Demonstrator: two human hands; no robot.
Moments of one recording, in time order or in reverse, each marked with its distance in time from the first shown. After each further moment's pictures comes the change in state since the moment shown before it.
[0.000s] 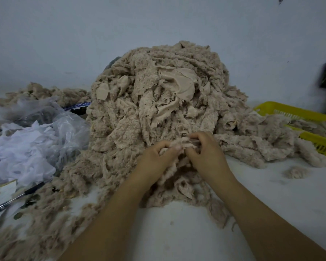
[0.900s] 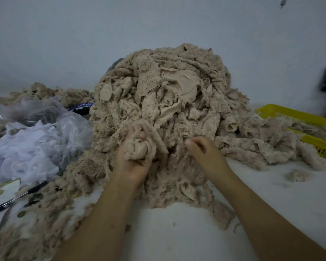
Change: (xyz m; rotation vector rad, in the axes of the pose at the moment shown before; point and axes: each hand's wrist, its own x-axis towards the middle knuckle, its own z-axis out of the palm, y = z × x) left_hand 0.009 0.007 -0.037 -1.383 0.090 -0.265; right_hand 0.000 0.003 -0.004 0.199 -0.171 0.121
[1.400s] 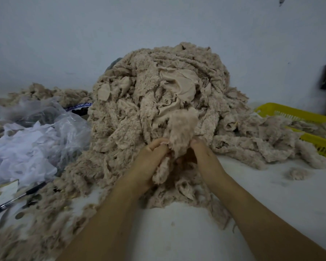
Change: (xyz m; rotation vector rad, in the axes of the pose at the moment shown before) left_hand -0.010 -0.032 0.006 0.940 -0.027 0.025; right_hand -0.009 -0.005 0.011 0.398 -0.096 -0.027
